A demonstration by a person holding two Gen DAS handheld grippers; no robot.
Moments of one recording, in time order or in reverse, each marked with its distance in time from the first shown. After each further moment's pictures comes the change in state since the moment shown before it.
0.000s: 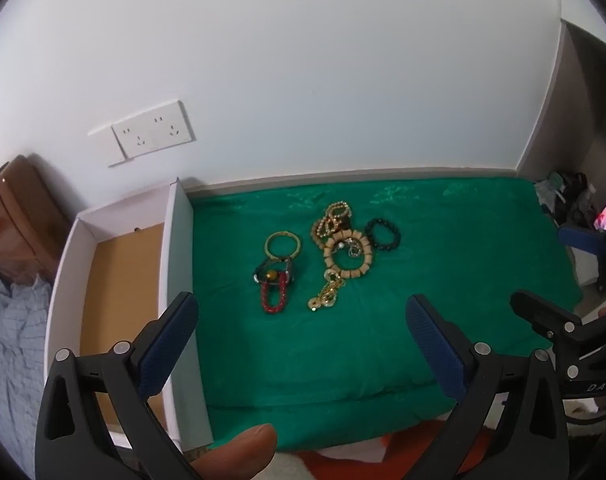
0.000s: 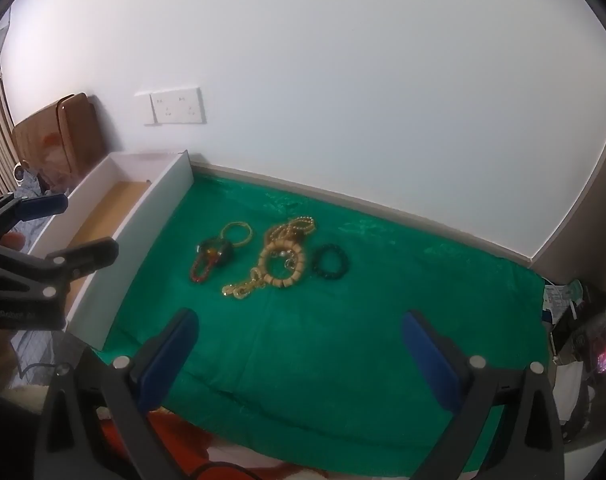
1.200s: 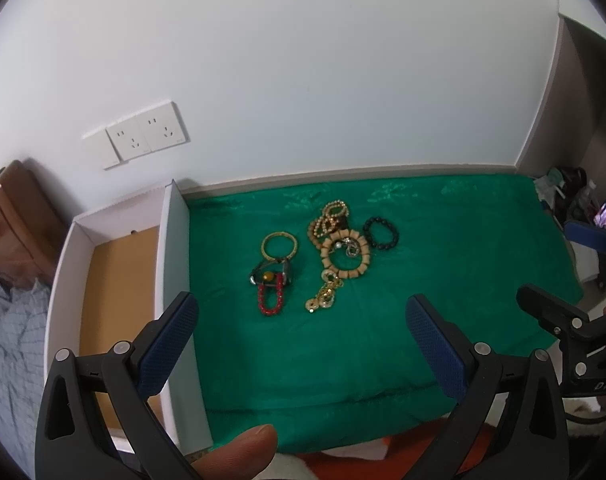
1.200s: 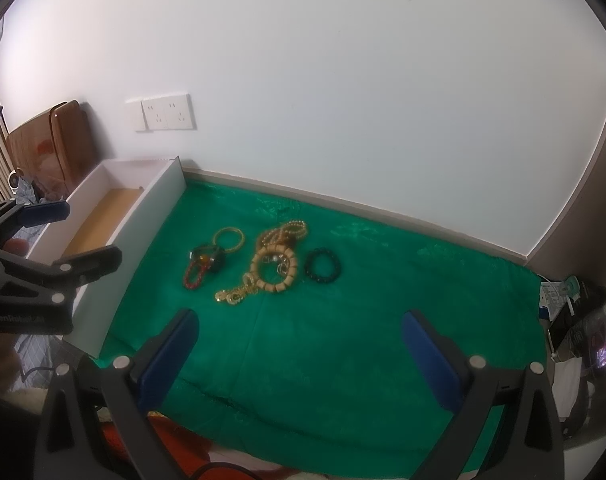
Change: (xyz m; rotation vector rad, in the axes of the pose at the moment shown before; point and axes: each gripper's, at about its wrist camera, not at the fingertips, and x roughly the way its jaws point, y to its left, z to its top) left arm 0.006 -0.006 0.003 0.012 0.009 0.001; right arm 0.003 -0.006 -0.001 0.021 -0.012 -0.010
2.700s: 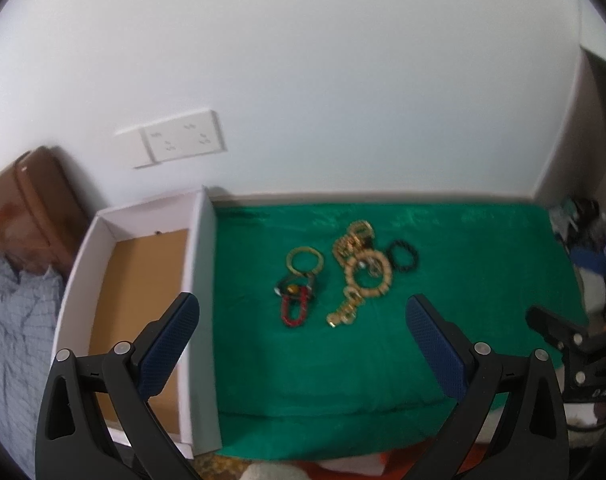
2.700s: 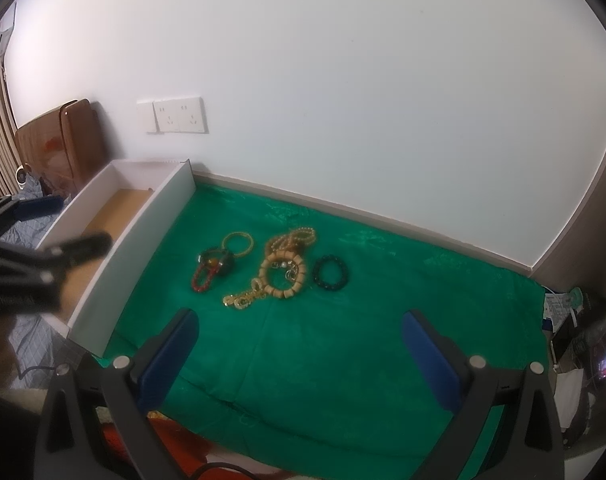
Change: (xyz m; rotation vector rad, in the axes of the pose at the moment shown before) left arm -0.021 0.030 -0.009 -0.102 -0.084 0.066; right arm -0.006 0.010 -0.002 -0.024 -0.025 0.021
